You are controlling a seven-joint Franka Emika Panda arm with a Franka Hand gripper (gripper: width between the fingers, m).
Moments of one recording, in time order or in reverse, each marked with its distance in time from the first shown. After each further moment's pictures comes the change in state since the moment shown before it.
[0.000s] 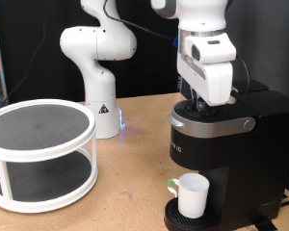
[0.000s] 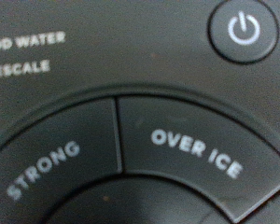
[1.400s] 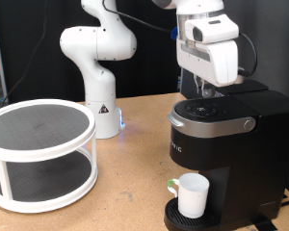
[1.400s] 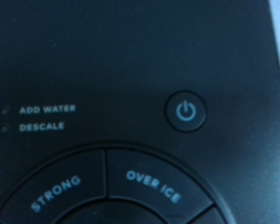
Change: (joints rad) arm 0.001 -0.075 -0.007 -0.032 0.092 0.069 -0.118
